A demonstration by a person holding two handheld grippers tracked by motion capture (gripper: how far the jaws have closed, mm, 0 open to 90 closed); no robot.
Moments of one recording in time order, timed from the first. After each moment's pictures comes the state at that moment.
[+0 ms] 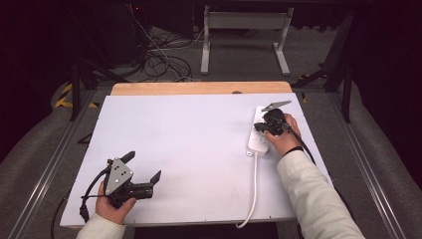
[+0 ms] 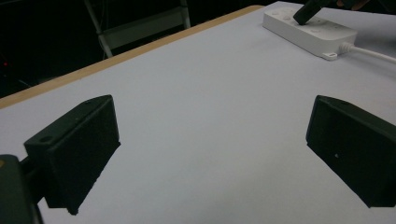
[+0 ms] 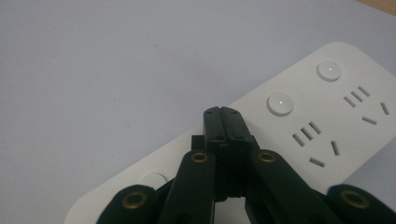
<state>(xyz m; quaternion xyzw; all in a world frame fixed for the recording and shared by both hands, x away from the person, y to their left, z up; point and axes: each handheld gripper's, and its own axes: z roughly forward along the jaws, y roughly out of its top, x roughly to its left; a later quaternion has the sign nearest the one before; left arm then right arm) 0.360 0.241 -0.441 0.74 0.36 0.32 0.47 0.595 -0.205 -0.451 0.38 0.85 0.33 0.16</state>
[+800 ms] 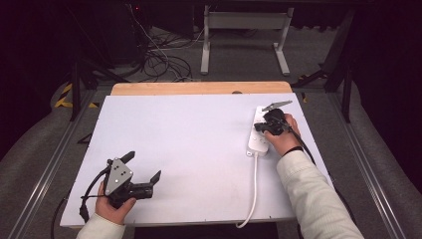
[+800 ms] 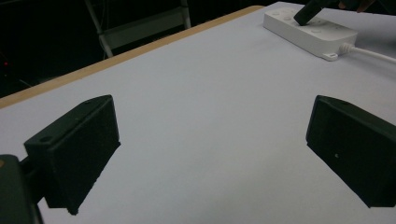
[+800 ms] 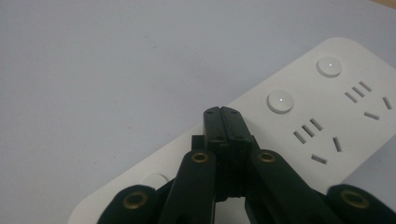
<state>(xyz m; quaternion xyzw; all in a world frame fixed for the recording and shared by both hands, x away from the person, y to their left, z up) 0.360 0.241 -0.441 0.74 0.36 0.32 0.47 0.595 -0.205 -0.451 0.40 0.84 0.33 0.15</state>
